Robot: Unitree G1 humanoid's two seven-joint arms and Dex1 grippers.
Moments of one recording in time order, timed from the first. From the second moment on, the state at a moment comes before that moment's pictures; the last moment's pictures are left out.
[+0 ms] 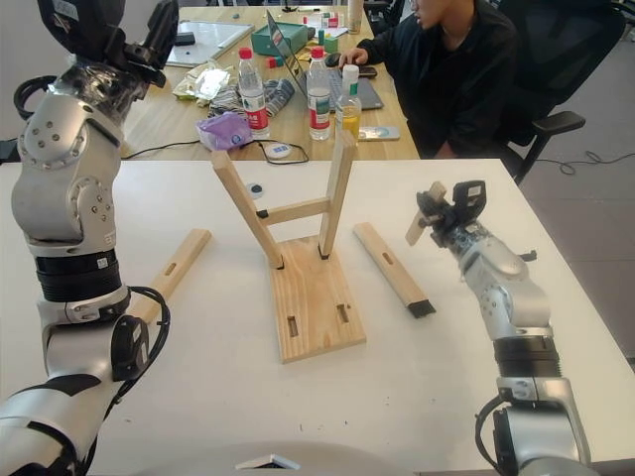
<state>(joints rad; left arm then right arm) -0.82 0.37 0.18 -0.06 -0.20 0.40 -0.26 -0.29 -0.52 -0.04 0.11 0.58 0.32 0.34</state>
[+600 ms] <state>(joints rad) -0.82 0.36 0.17 -0.02 -0.20 0.39 -0.25 -0.26 -0.40 -0.04 0.07 0.44 0.34 0.37</state>
